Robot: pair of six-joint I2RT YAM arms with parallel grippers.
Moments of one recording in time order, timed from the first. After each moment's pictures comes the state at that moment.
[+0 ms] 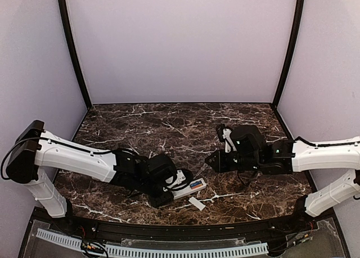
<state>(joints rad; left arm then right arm) -1.22 1.65 0.99 -0.47 -0.09 -0.07 1.05 1.26 0.78 -0.17 0.13 0.69</state>
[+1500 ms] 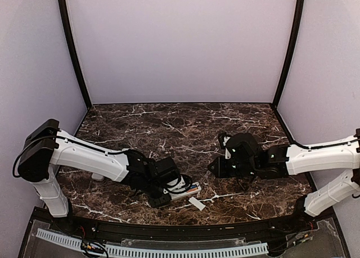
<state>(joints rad) -1.18 1.77 1.04 -0.55 -0.13 0.01 1.05 1.30 0.72 -0.17 0.16 0.78</state>
